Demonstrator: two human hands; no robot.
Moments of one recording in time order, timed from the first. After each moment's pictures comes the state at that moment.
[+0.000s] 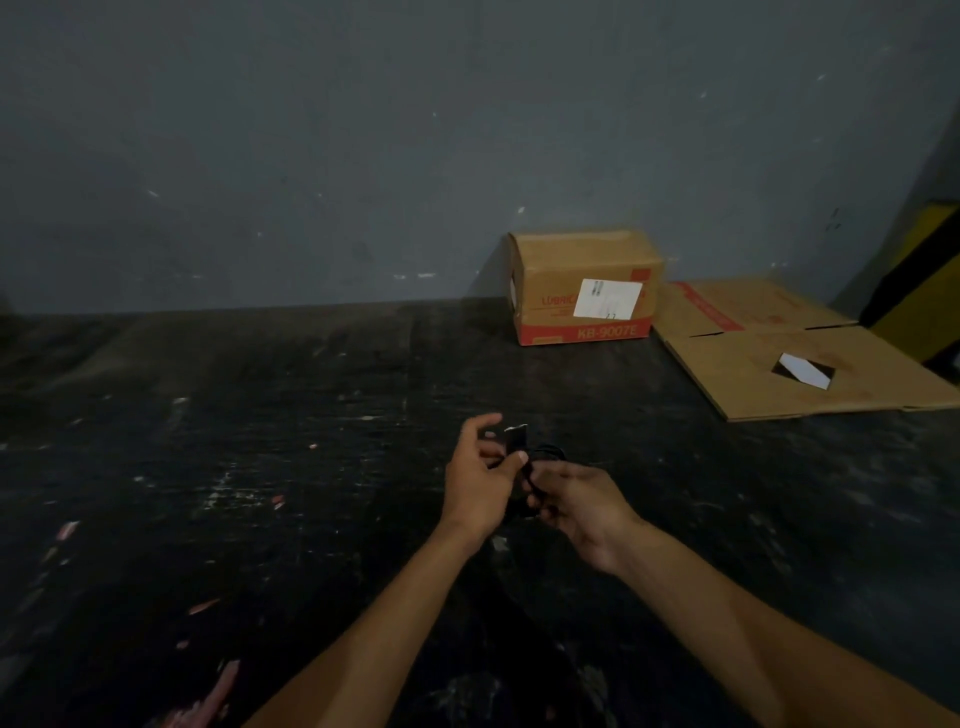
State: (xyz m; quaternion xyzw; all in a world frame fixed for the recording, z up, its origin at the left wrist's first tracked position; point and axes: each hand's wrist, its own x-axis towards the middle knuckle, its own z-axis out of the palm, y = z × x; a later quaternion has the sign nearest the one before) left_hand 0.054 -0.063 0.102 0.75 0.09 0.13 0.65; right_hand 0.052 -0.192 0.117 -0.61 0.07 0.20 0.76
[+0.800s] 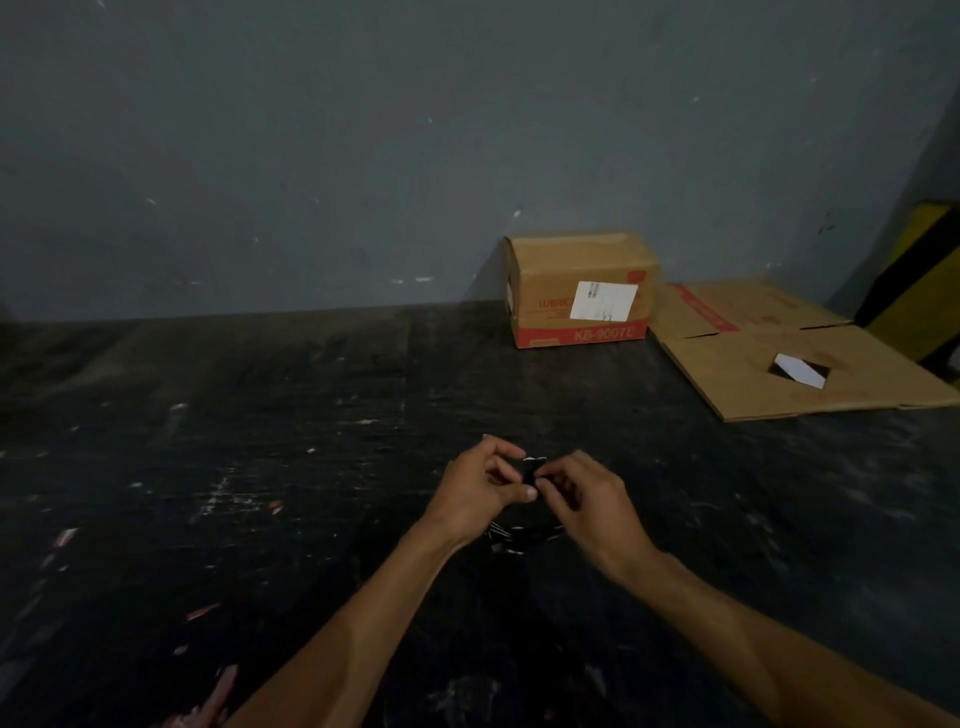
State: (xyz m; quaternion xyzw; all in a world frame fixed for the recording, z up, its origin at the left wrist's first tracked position) left_hand 0.054 -0.046 0.101 0.82 -0.02 0.01 0.57; right_hand 0.052 -0.220 0.095 -0.87 -0.26 -0.18 0.39
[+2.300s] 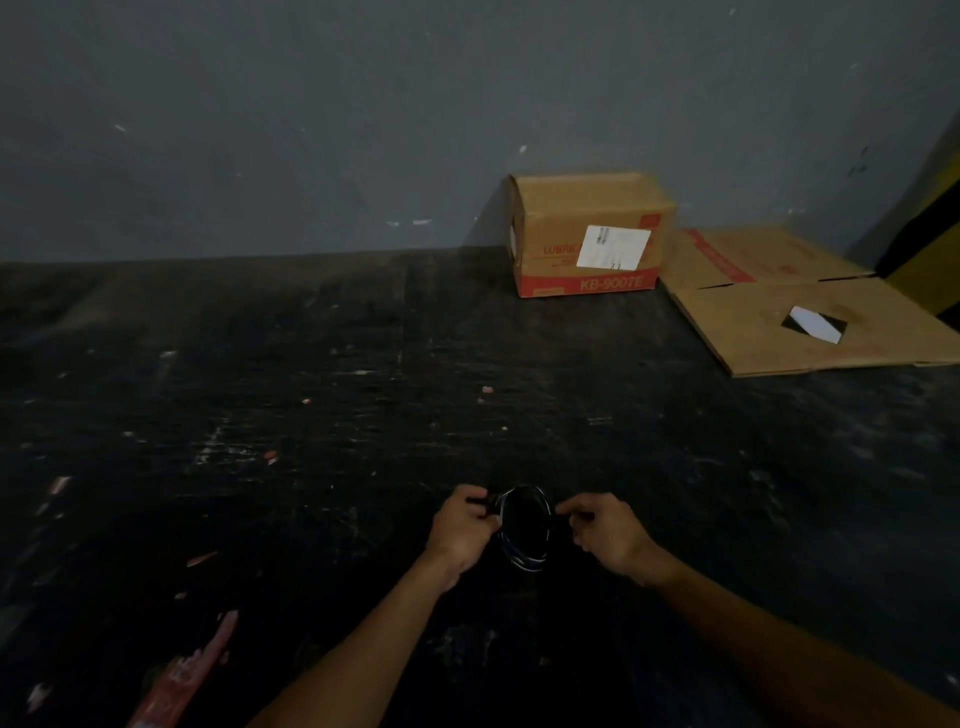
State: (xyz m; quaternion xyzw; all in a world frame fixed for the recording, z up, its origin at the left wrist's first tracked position) left_hand 0.034 -0.043 -0.014 0.75 0.23 -0.10 0.61; right_hand 0.065 -0.248 0.003 -0.90 -0.05 0.20 0.37
